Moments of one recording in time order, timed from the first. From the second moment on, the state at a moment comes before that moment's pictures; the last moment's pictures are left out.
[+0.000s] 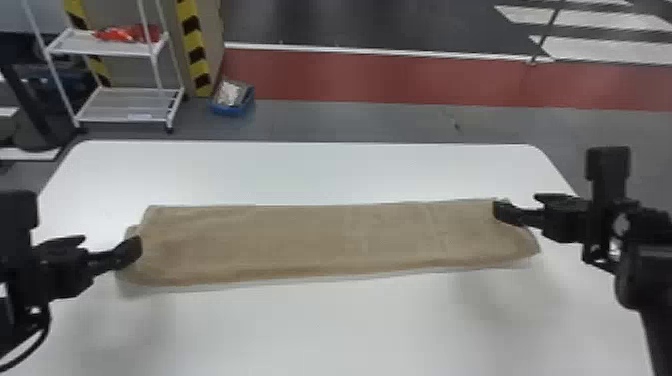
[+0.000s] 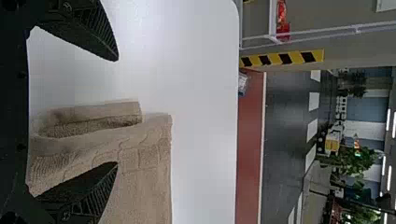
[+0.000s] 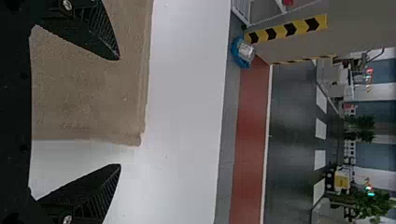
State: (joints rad) left arm 0.14 0.32 0.19 -1.86 0.29 0.76 -0.18; right arm -0.17 -0.25 -0.31 -1.60 0.14 0.71 0.67
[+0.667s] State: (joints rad) left arm 0.09 0.32 0.17 -1.77 0.31 0.75 -0.20; right arm -0.13 -0.14 -0.11 -1.61 0.14 0.54 0.65
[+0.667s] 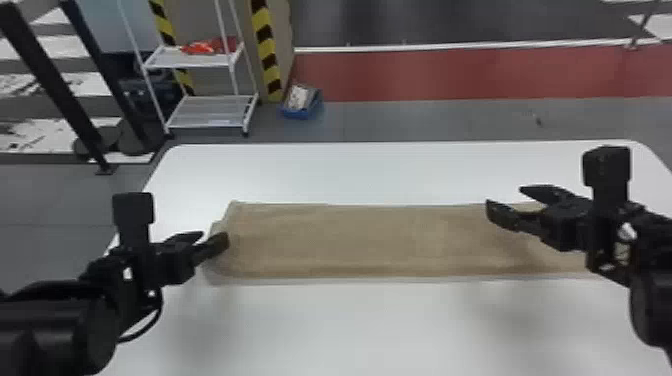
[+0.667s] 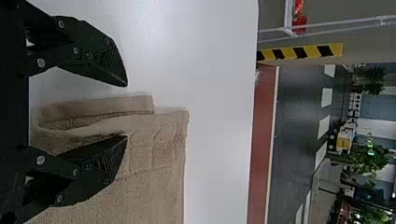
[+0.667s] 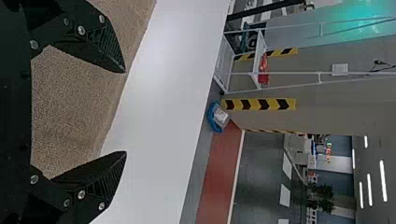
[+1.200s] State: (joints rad) left arm 0.06 0.31 0.13 -1.74 0.29 0.74 -0.20; right arm -0.14 -0.14 -0.08 -1.57 0.14 0.54 0.65
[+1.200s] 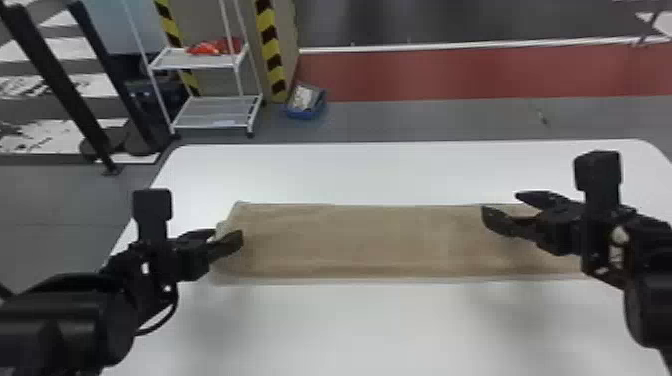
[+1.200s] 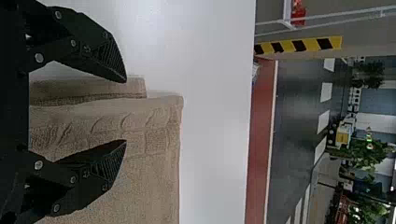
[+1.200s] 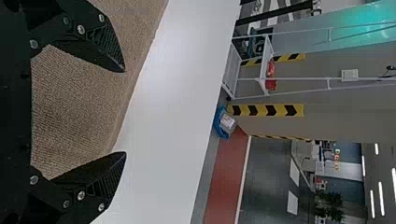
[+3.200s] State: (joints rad) left arm -0.16 0.11 0.19 -2.00 0.91 1.08 -0.09; right arm -0.23 -0.02 0.17 -1.28 -0.03 0.41 0.70
